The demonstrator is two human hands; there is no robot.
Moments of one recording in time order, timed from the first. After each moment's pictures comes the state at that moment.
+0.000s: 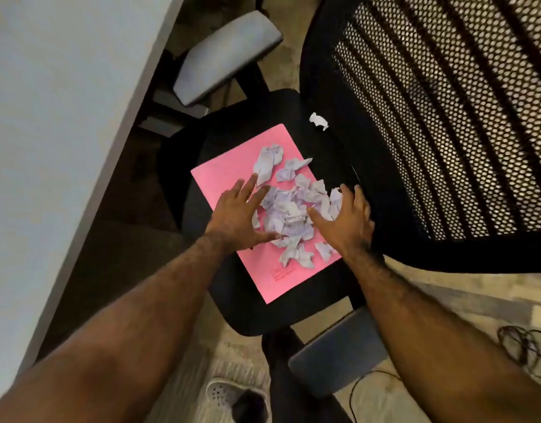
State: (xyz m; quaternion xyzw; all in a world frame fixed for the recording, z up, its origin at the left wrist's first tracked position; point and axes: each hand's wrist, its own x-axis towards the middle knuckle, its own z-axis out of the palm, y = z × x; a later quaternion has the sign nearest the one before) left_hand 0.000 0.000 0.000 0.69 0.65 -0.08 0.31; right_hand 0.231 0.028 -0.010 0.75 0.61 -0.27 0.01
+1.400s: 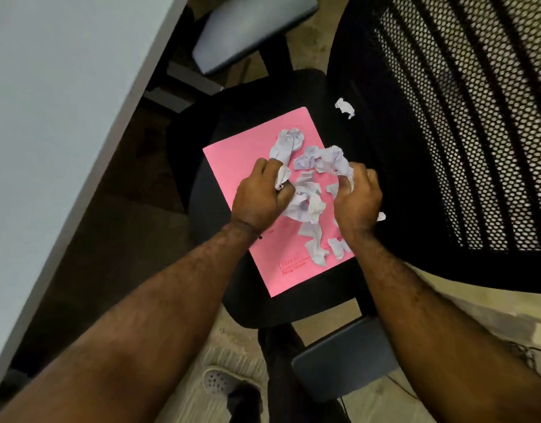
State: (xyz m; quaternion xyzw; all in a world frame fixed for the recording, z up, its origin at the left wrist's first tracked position) left_hand 0.025 0.010 0.004 0.57 0.73 0.26 0.27; right_hand 0.196 0.048 -0.014 0.71 0.62 -0.24 -0.25
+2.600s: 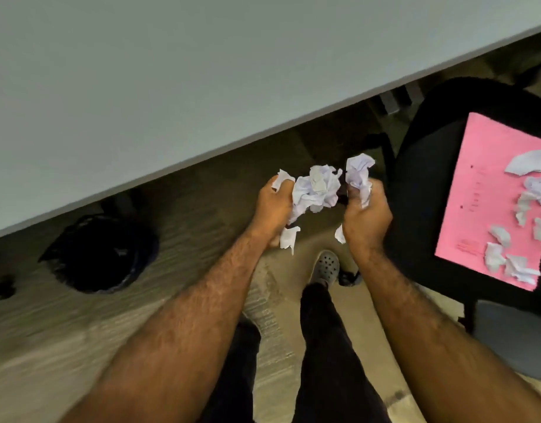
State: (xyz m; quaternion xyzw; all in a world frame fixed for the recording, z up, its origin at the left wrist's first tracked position) left_hand -0.103 -0.415 0.035 -0.10 0.70 0.59 0.38; right_hand -0.005 -0.294 0.002 0.46 0.76 -0.41 -0.19
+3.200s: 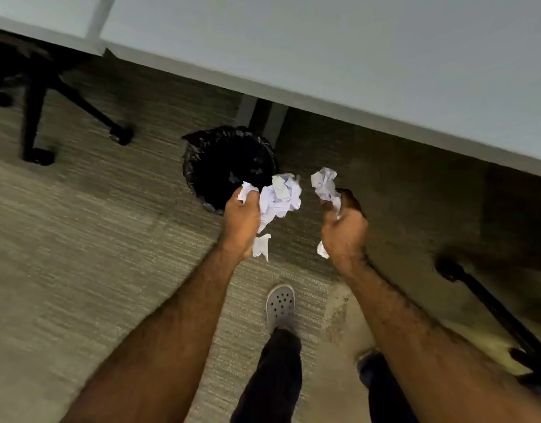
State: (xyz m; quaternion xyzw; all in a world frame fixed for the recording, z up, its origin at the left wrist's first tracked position) left_hand -0.131 -0.815 -0.110 -0.42 0.66 0.62 0.08; right_hand -0.142 -0.651 -0.142 0.13 0.89 -0.43 0.07
